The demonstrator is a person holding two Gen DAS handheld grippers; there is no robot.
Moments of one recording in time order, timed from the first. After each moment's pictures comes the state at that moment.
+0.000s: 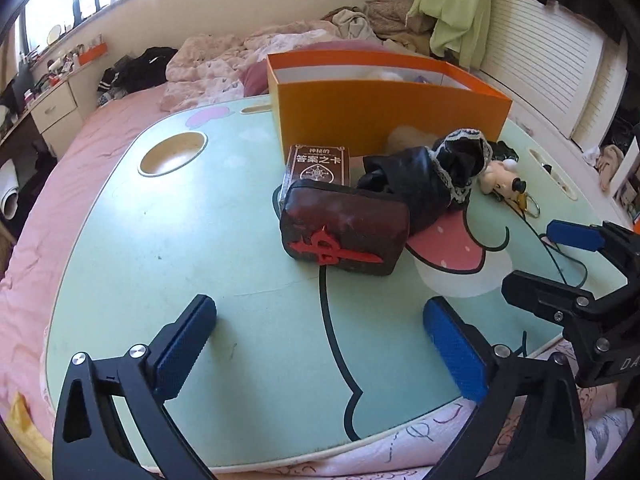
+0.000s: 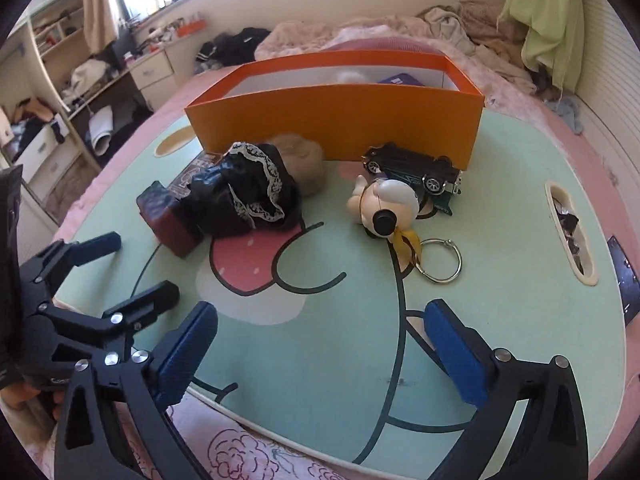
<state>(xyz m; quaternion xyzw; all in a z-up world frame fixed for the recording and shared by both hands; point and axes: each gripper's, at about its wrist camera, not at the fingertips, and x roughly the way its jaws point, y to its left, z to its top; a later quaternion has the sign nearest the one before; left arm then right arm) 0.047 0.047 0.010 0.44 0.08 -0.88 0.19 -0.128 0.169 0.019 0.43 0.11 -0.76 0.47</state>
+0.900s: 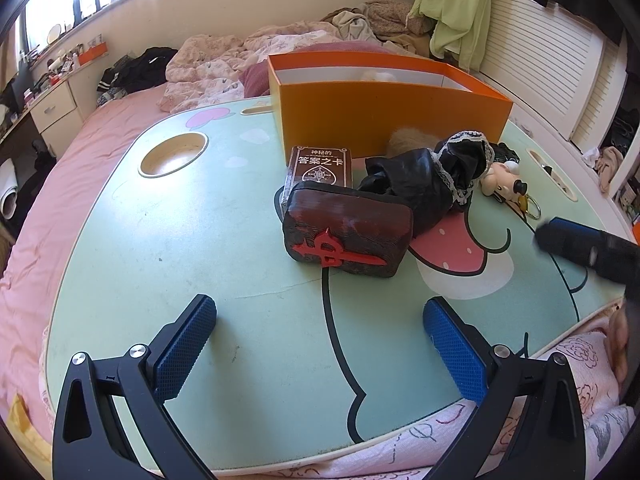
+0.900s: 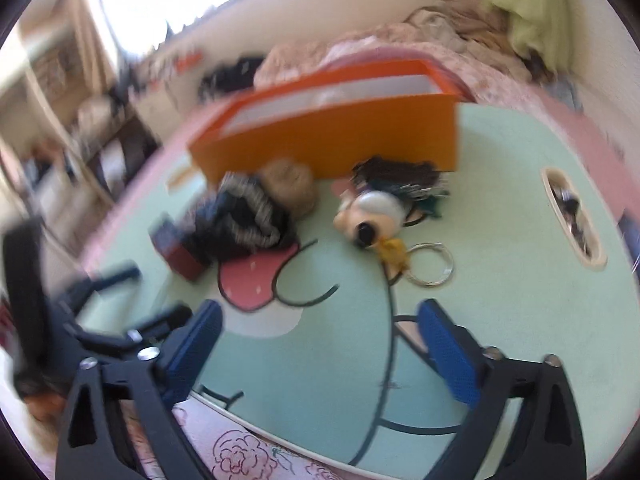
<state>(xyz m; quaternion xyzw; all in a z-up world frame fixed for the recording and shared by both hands) 0.046 0.046 0.008 0.43 0.08 -0.88 0.19 -0.157 0.210 0.019 0.43 -0.04 -0.77 0.47</state>
